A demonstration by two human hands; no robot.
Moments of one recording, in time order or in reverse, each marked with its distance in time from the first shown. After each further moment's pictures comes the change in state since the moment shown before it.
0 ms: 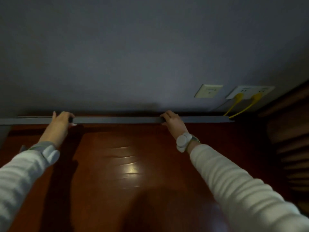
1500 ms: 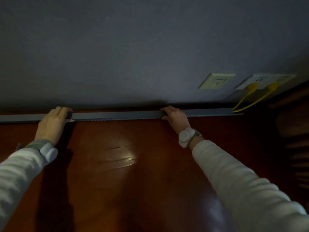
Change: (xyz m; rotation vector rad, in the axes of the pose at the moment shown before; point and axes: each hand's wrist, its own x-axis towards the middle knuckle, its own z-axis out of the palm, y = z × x) left_hand 0.023 0.018 0.026 0.112 0.117 0.182; right_hand 0.029 0.051 0.042 0.025 -0.037 0.024
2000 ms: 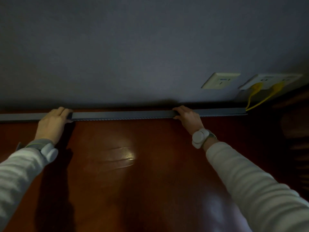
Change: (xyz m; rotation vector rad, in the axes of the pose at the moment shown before) left_hand -0.002 0.001 0.003 0.122 -0.041 0.042; right_hand -0.013 0.037 -0.011 -0.035 0.042 -0.019
